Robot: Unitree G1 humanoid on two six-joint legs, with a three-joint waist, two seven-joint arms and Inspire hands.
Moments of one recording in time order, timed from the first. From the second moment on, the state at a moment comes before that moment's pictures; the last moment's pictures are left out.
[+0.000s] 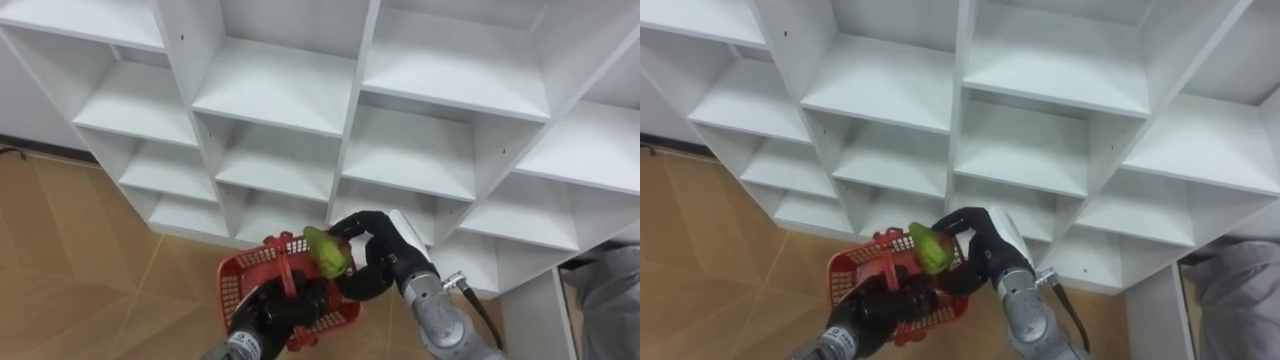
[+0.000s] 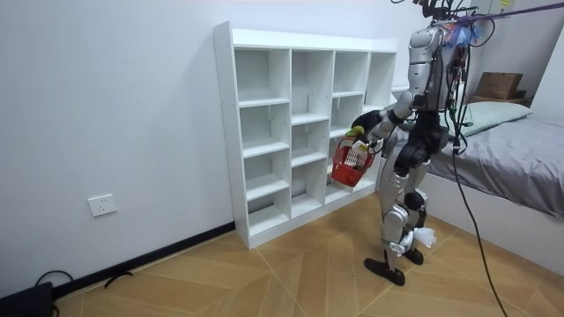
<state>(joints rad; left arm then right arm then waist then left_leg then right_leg) -0.02 0.16 -0.49 0.68 -0.87 -0.03 -0.09 -0.10 -0.22 0.49 0.49 -0.17 -0.04 -0.16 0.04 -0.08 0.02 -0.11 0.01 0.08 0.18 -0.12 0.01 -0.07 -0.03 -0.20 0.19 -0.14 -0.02</state>
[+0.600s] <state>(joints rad) -0.02 0.17 -0.50 0.68 -0.87 -0.03 -0.09 -0.10 -0.22 0.50 0.50 -0.19 -0.04 -0.17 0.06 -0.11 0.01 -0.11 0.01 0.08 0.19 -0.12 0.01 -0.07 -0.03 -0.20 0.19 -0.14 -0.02</state>
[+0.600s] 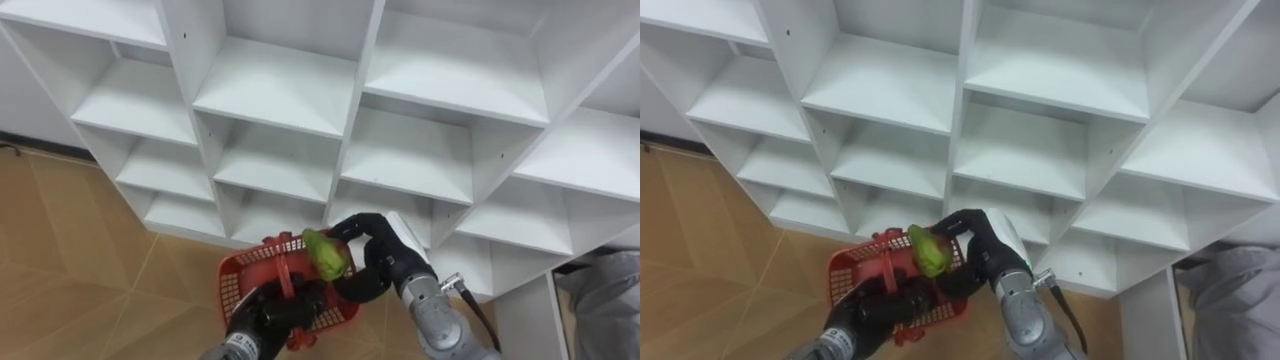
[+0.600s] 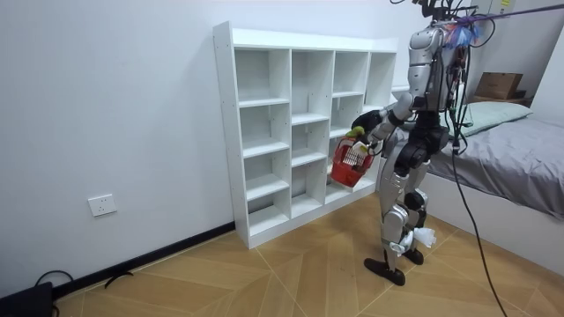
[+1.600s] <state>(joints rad) -0.01 0.18 -0.51 0.64 -0.87 -0.01 -0.15 -0.13 -0.24 0.61 0.63 -0.25 -0.02 -0.12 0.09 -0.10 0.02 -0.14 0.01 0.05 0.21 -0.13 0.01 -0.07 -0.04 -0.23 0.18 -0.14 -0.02</state>
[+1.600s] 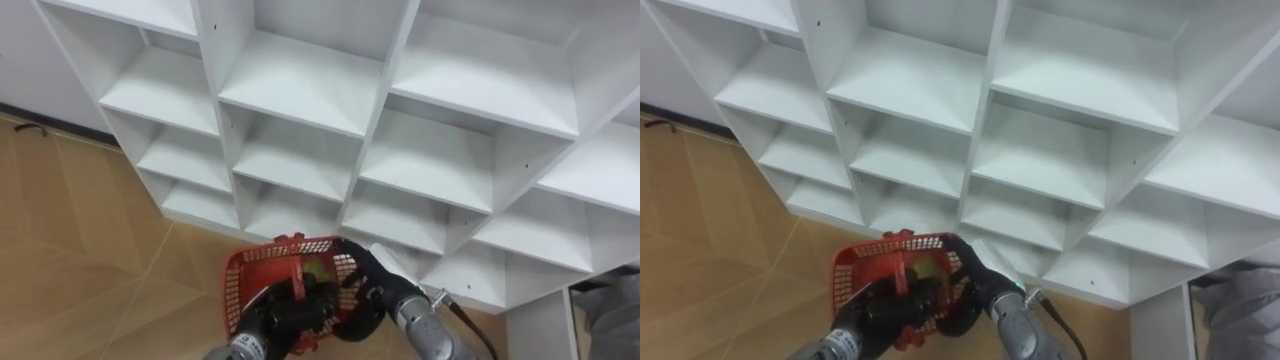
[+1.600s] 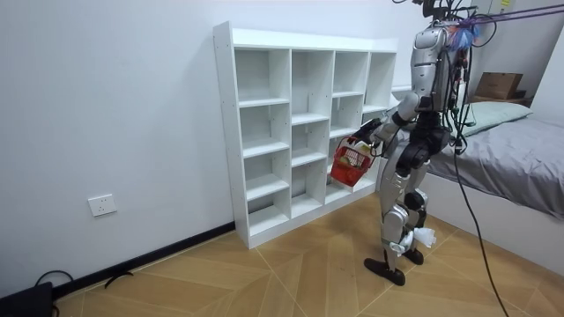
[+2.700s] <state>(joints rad) 0.01 0.21 -0.38 0.63 -0.84 -0.02 -0.12 -0.08 -0.27 0.38 0.45 0.01 -0.03 -0.17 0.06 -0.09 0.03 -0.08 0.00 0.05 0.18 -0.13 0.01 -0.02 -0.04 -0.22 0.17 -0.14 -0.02</state>
